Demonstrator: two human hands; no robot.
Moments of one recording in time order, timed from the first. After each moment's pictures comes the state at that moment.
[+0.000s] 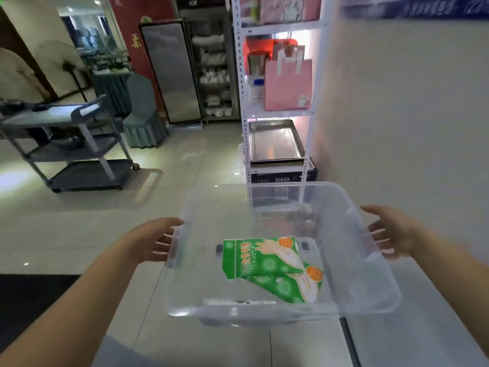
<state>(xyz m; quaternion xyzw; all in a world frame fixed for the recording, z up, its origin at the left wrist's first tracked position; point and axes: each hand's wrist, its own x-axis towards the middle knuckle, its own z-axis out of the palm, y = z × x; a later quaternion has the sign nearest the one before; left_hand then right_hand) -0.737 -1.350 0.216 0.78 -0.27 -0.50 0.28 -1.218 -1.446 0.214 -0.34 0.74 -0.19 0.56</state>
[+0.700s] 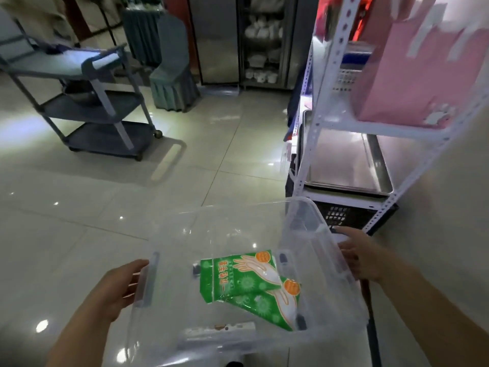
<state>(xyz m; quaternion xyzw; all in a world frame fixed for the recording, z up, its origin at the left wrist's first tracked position) -0.524 -1.593 0.101 0.79 -0.03 -0.44 0.43 -0.936 -1.839 0.104 -0.31 0.67 -0.12 0.67</state>
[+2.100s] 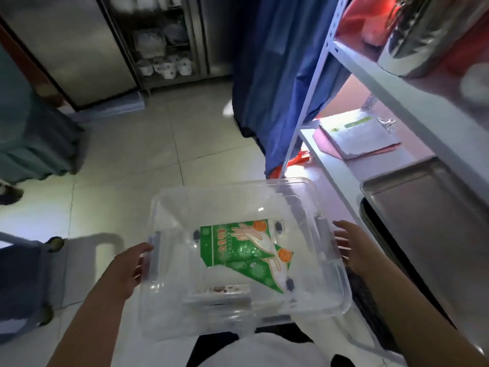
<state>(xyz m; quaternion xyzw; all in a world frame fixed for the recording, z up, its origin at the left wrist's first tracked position) 0.044 -2.603 0.044 0.76 -0.14 -0.56 0.31 -0.413 -2.578 0.048 -0.09 0.73 -0.35 0.58</state>
